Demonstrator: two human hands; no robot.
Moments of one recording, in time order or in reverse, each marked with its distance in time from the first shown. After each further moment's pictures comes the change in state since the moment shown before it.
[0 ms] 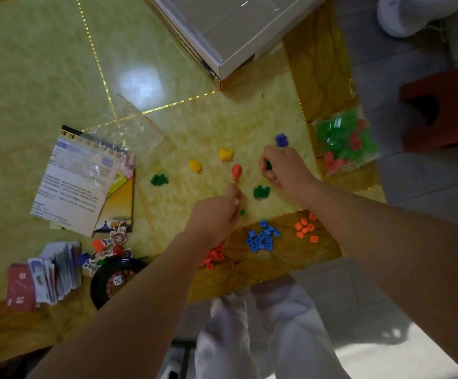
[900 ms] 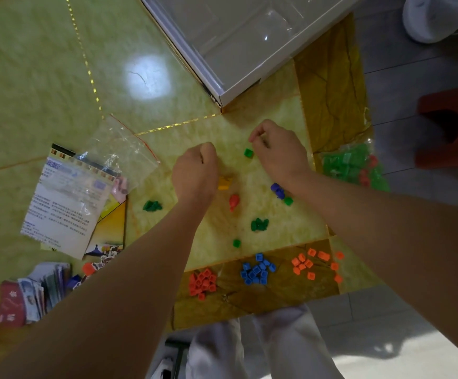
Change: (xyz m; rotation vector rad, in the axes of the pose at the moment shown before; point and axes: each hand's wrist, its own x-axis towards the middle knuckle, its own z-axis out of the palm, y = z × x) left_hand 0.091 0.003 -0.075 -0.648 0.547 -0.563; right_hand 0.081 -0.038 -0.009 -0.637 0.154 -0.354
